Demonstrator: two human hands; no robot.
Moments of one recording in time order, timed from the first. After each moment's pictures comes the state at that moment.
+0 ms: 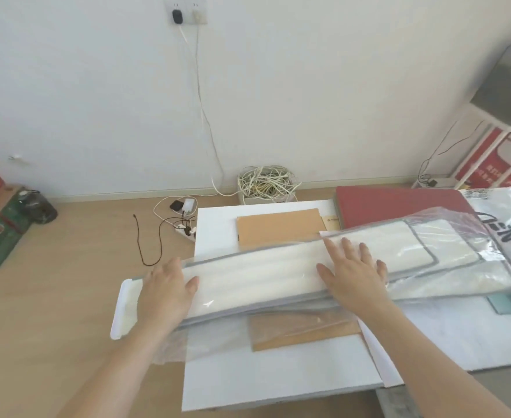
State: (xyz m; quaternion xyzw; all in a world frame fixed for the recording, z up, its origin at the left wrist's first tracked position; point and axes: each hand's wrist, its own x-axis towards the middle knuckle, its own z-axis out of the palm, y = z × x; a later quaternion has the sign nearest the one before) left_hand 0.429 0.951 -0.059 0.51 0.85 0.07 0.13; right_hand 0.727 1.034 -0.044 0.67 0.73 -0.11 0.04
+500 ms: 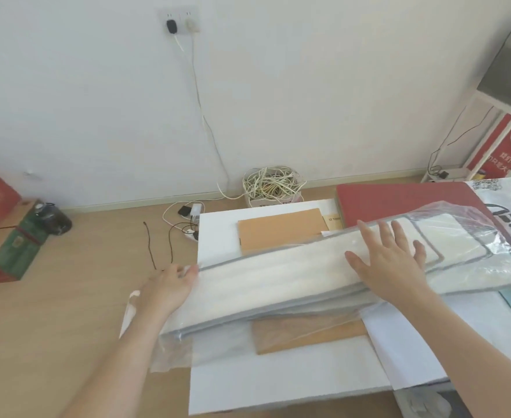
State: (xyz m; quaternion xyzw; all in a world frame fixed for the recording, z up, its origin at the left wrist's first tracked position) left_hand 0.408 0.973 -0.063 0.42 0.87 0.04 0.25; right_hand 0.778 1.055 -0.036 0.69 0.73 -0.07 -0.01
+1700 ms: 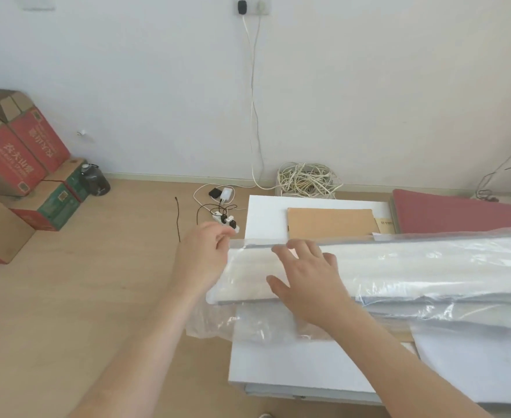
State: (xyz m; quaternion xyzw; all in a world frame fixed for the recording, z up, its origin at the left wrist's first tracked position) left_hand 0.408 0.934 -0.012 0.52 0.77 0.35 0.11; right_hand 0.594 0.975 -0.017 0.44 0.89 -0.11 0.00
